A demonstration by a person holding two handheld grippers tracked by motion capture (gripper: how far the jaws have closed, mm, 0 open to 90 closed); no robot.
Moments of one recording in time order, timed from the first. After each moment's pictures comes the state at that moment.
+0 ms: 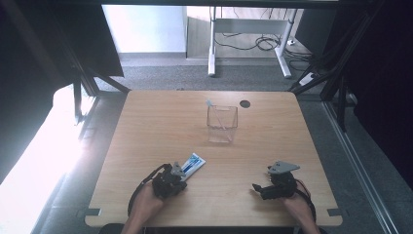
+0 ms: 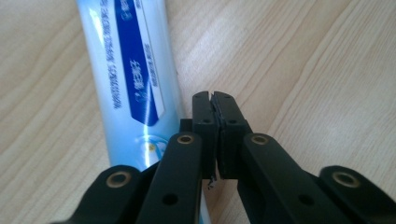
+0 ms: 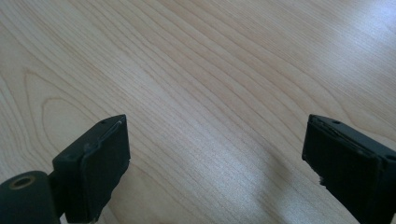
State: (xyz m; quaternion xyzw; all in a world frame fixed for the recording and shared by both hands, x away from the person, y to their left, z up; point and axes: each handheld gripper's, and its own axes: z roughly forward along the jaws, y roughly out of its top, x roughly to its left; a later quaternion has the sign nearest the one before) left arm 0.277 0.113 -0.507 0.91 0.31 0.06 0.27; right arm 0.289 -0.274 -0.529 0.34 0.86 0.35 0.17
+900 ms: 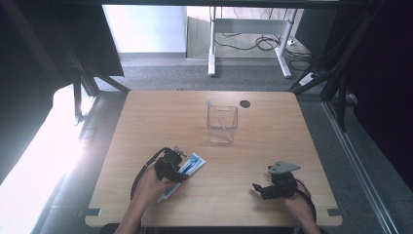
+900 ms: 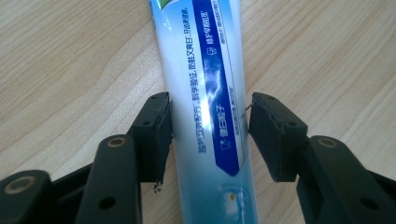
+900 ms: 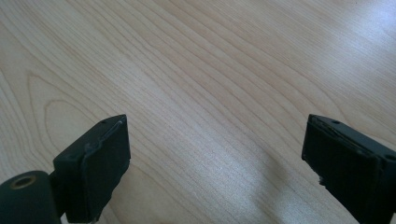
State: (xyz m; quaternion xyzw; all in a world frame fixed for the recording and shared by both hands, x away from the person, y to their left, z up) left arm 0.326 0.107 -0.499 0.89 0.39 0.02 0.21; right arm 0.289 -0.275 -0.528 0.34 0.86 0.35 0.17
